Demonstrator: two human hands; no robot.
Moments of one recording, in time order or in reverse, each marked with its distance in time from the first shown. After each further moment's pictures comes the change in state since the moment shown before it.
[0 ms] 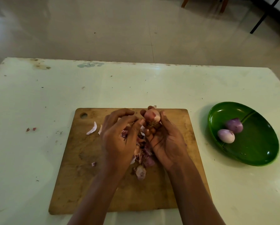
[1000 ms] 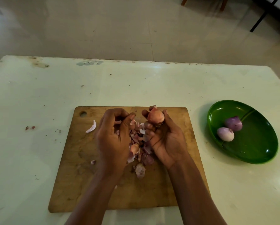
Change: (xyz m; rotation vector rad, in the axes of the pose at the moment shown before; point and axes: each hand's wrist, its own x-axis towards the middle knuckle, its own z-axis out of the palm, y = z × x) left_hand -0.002 -0.001 -0.003 -0.081 0.122 -0.049; right_hand 0.000 -0.001 0.000 0.041 -0.064 0.055
